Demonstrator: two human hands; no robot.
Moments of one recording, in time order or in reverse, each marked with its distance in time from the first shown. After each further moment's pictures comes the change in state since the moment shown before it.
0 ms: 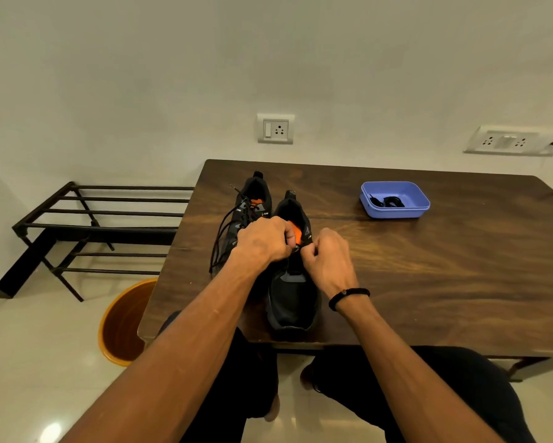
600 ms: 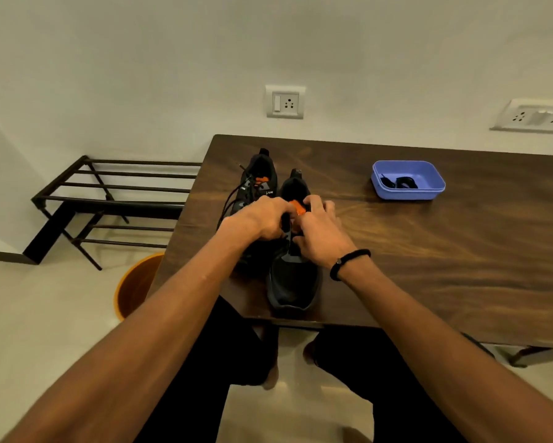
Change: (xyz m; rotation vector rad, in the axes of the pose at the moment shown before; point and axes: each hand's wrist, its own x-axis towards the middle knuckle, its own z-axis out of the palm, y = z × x) left_hand 0.007 -0.005 -0.014 0.087 -0.207 0.121; right_hand 0.018 -0.012 -0.013 -0.421 -0.360 -0.311
